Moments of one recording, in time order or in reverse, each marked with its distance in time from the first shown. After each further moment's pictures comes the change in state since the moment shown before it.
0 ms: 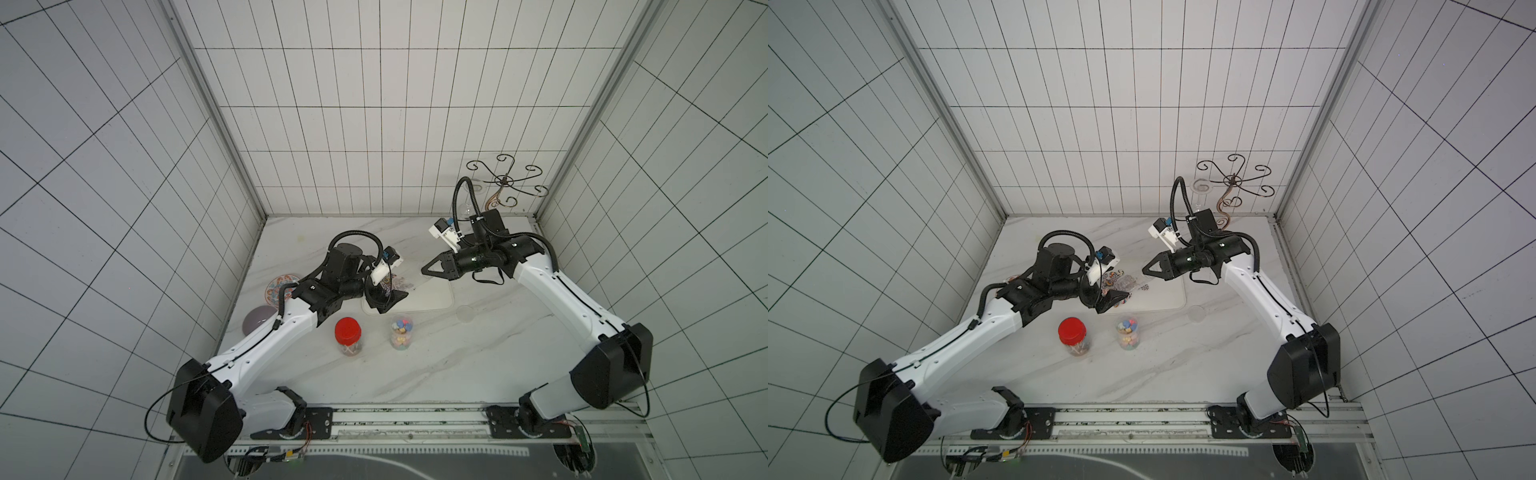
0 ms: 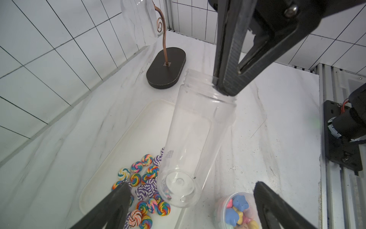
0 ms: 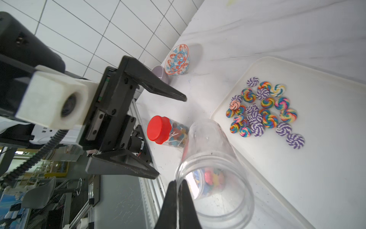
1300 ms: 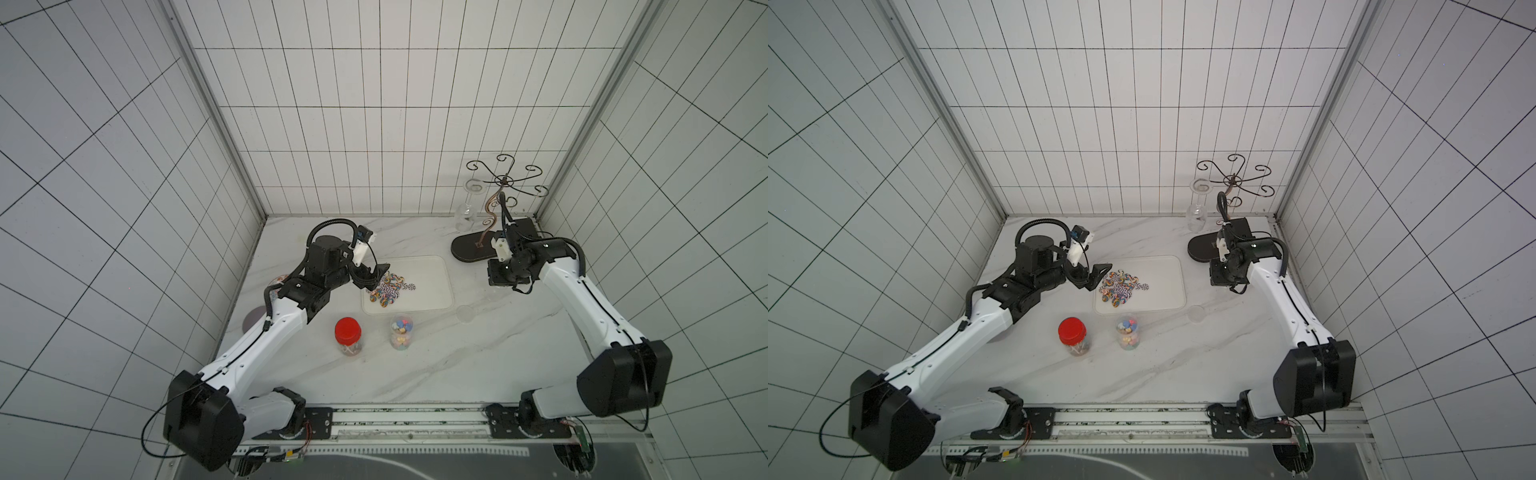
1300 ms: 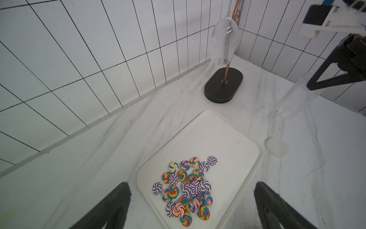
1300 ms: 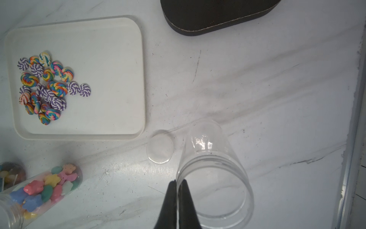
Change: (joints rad) left arm 0.131 -0.029 -0.010 0.110 -0.138 -0.147; right arm -0.256 -0.056 -0.080 -0.268 0.771 0.048
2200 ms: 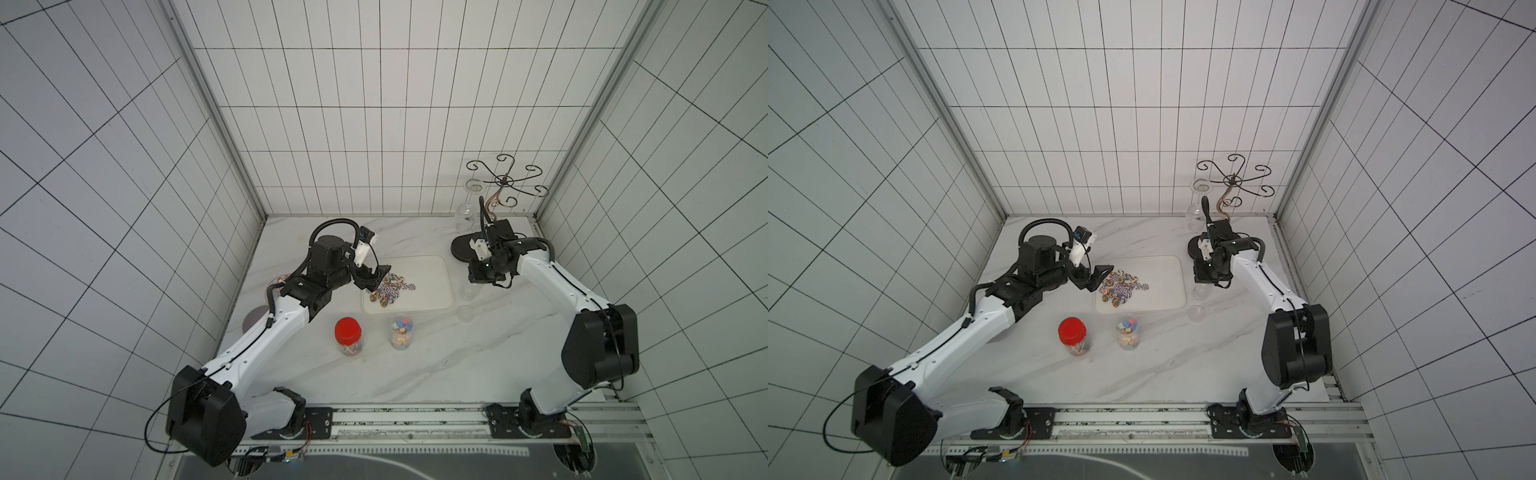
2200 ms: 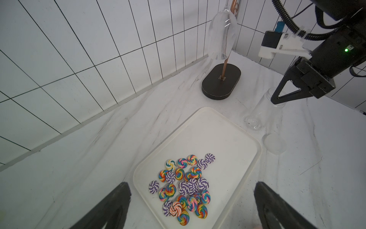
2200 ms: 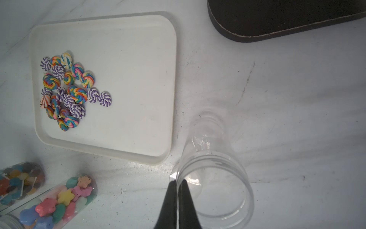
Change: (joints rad) left arm 0.000 0.021 0.000 -0.002 0.013 0.001; right arm 0.071 0.173 -0.022 0.171 -0.131 0.014
